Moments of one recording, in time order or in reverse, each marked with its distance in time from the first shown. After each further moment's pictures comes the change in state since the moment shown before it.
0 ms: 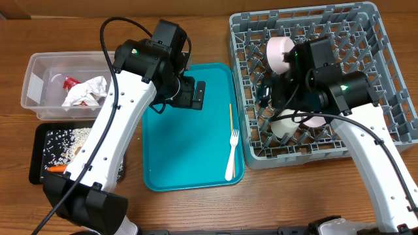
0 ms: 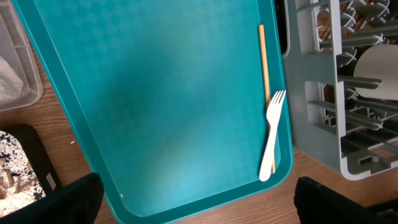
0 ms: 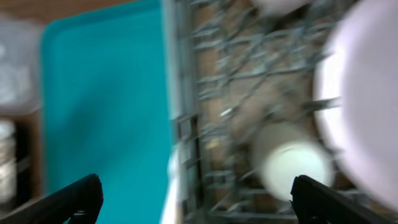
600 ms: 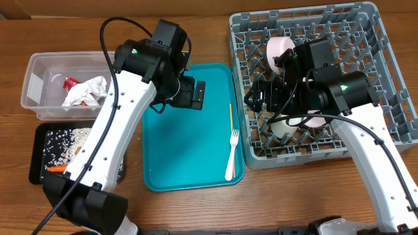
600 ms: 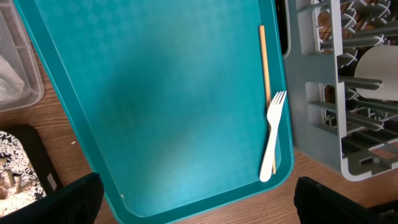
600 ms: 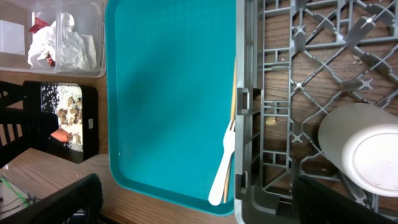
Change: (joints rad) left arm 0.000 0.000 0.000 0.000 -0.003 0.000; right arm 0.000 0.000 0.000 -0.014 -0.183 -0.001
